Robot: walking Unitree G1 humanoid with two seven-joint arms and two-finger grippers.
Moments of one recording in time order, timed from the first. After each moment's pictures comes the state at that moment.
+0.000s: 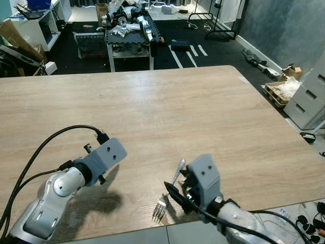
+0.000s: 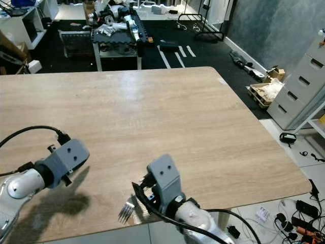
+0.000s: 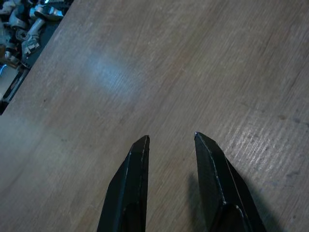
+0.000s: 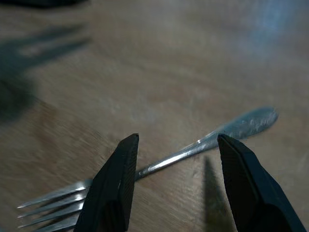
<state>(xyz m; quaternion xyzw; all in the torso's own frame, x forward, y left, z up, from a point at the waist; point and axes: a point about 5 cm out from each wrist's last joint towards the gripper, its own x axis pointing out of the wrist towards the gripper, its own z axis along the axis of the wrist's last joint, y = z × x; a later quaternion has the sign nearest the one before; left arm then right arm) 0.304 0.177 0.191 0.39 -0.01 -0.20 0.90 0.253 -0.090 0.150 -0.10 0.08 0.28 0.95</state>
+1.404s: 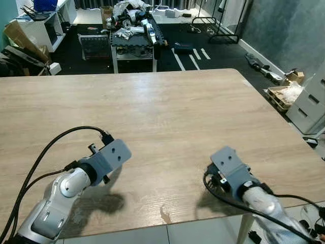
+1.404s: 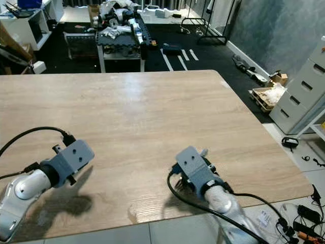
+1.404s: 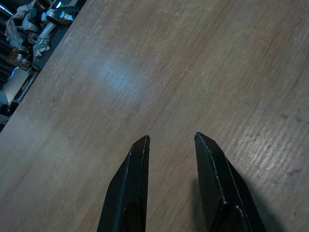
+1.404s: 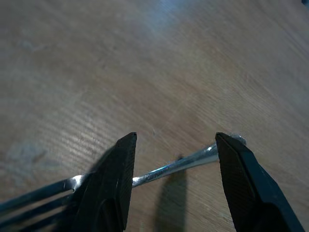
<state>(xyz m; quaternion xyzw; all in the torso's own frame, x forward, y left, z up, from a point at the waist) 0.307 0.170 0.188 0.39 -0.02 -0.19 0.90 0.291 -0.187 0.152 -0.33 0.10 0.12 0.93</state>
